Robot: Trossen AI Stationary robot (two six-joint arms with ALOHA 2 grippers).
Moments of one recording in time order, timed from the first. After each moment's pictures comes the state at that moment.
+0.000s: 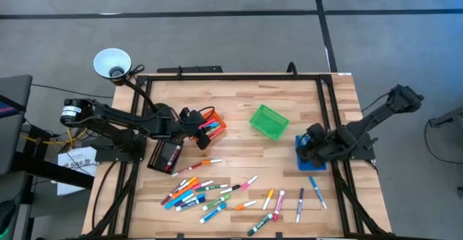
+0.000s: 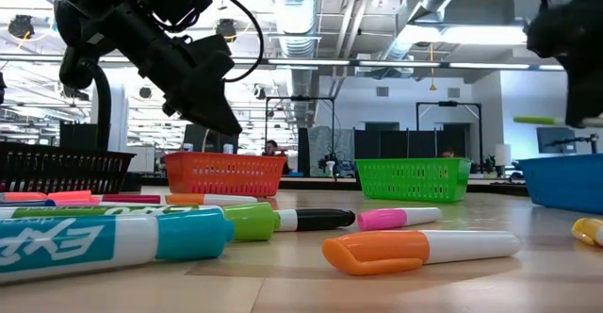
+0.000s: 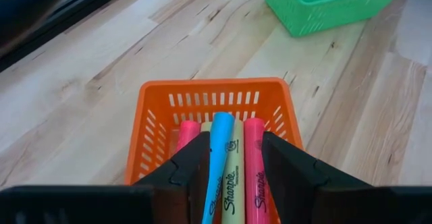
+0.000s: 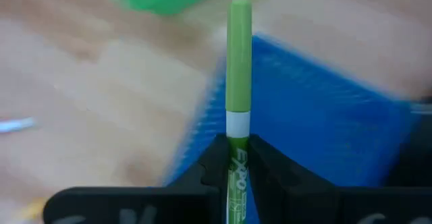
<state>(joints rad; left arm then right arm) -0.03 1.34 0.57 0.06 -0.47 -0.34 0.55 0.98 0.69 -1.12 0.32 1.59</state>
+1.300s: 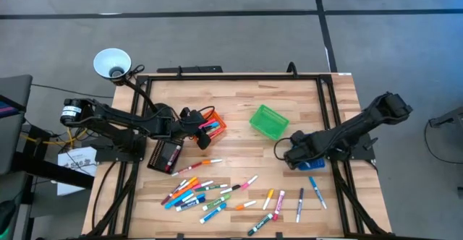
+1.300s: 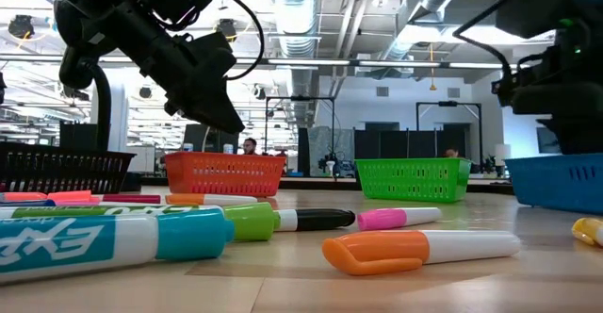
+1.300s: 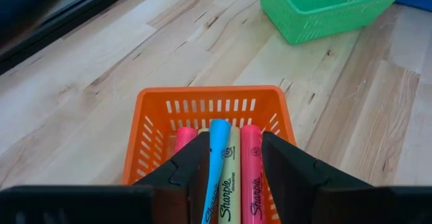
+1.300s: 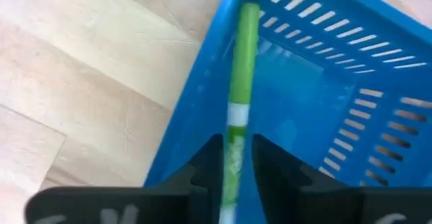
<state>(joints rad) -0.03 1.34 0.57 0.08 -0.47 -0.34 0.37 1.36 0.70 -0.98 0.13 1.33</state>
